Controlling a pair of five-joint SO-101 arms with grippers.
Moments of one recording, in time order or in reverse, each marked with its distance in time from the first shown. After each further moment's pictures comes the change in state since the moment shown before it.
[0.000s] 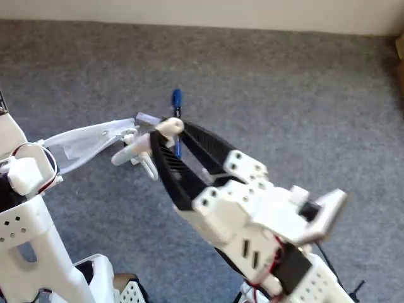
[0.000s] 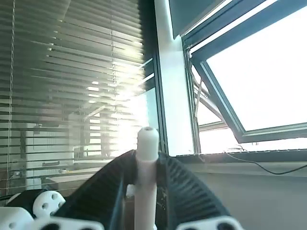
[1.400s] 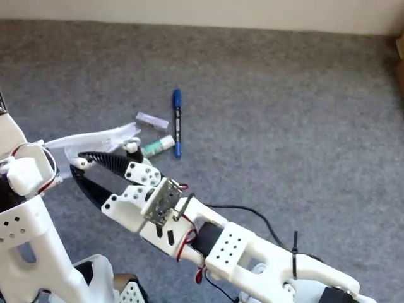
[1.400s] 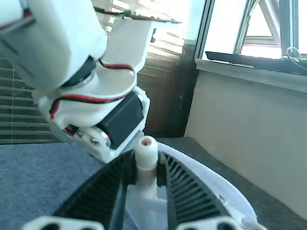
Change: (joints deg) left arm 0.0 0.0 0.1 0.0 0.0; right arm -11.0 38.1 6.6 -23.2 18.3
